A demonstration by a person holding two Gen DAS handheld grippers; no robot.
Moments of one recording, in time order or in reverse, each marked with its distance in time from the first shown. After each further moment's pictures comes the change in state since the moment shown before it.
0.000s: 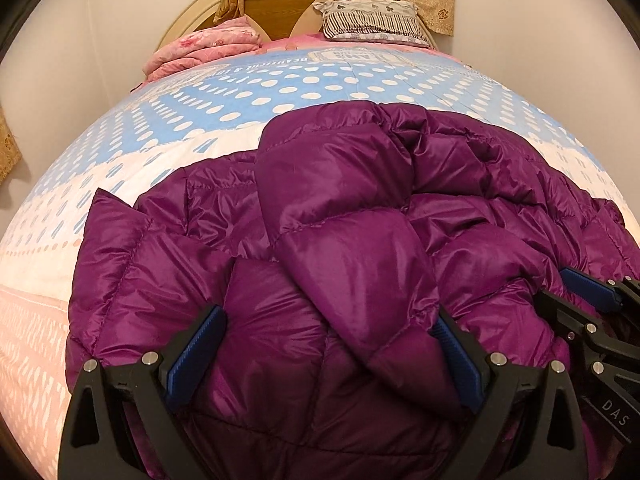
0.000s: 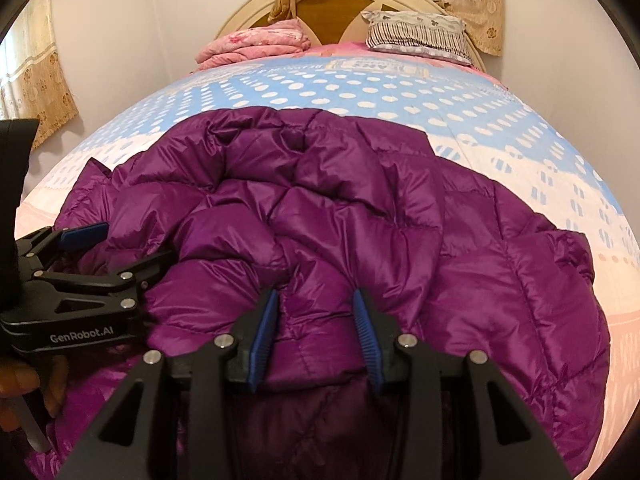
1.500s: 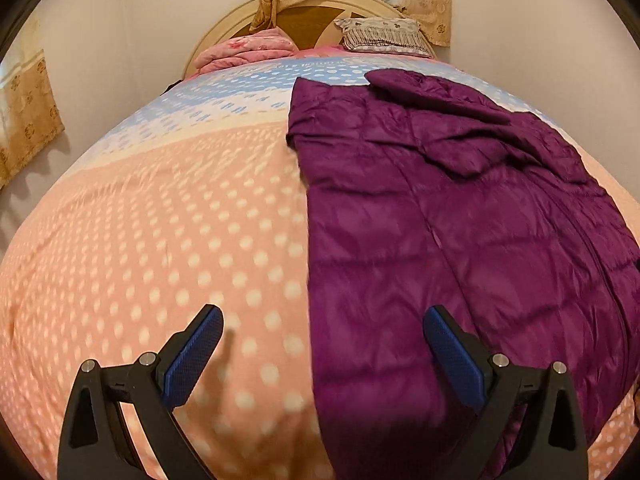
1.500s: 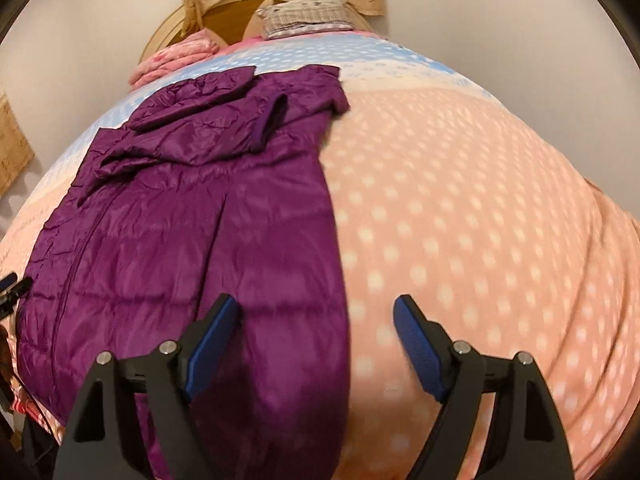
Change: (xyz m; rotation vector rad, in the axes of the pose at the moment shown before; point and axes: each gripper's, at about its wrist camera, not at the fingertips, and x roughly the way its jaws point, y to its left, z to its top) left arm -0.196 0.102 -0.242 -0.013 -0.063 0.020; right arm -0.223 -0.039 -0.229 0.271 0.036 -0.195
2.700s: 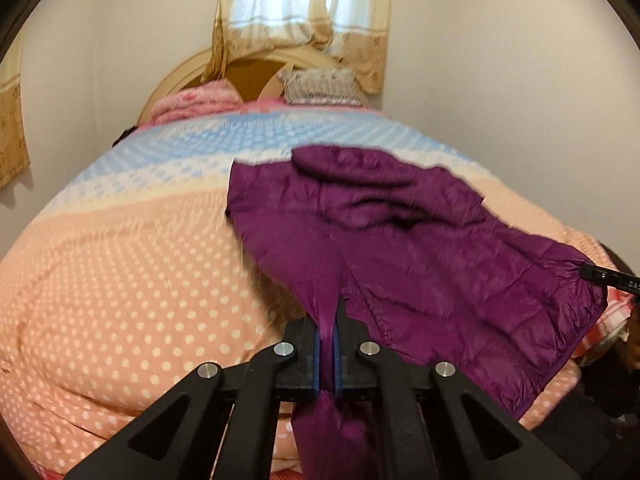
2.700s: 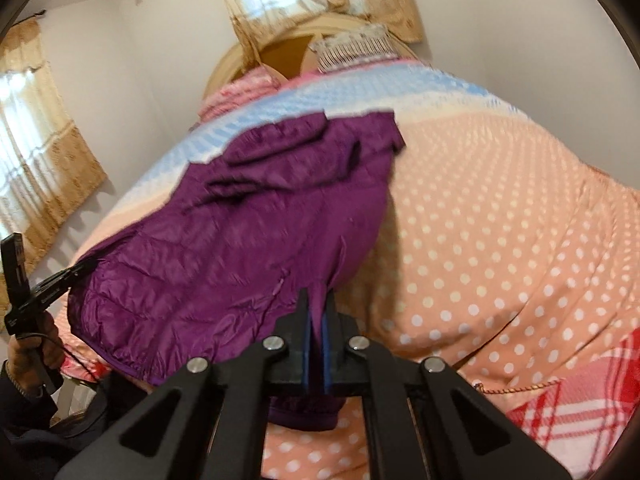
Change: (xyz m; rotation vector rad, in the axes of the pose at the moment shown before) left arm -0.145 -0.005 -0.010 0.065 -0.190 -0.247; right arm -0.131 0.014 -0.036 -0.002 -0.160 0.291
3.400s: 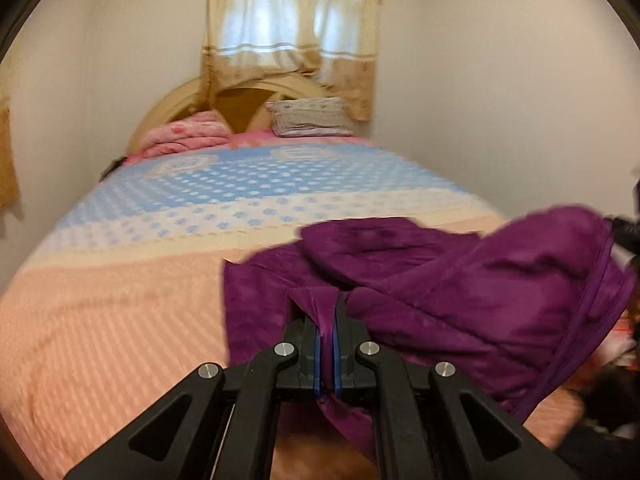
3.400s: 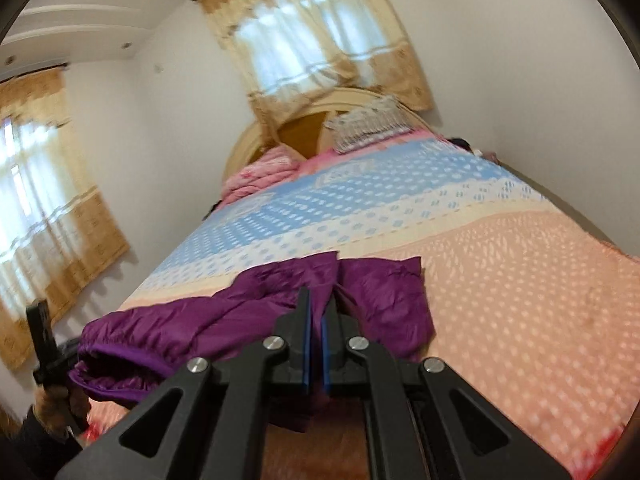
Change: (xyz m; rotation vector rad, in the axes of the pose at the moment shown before) left arm 0.047 0.031 0.081 0.048 -0.079 0.011; right arm 0.035 -0.015 0.121 0.079 -0.220 0.034
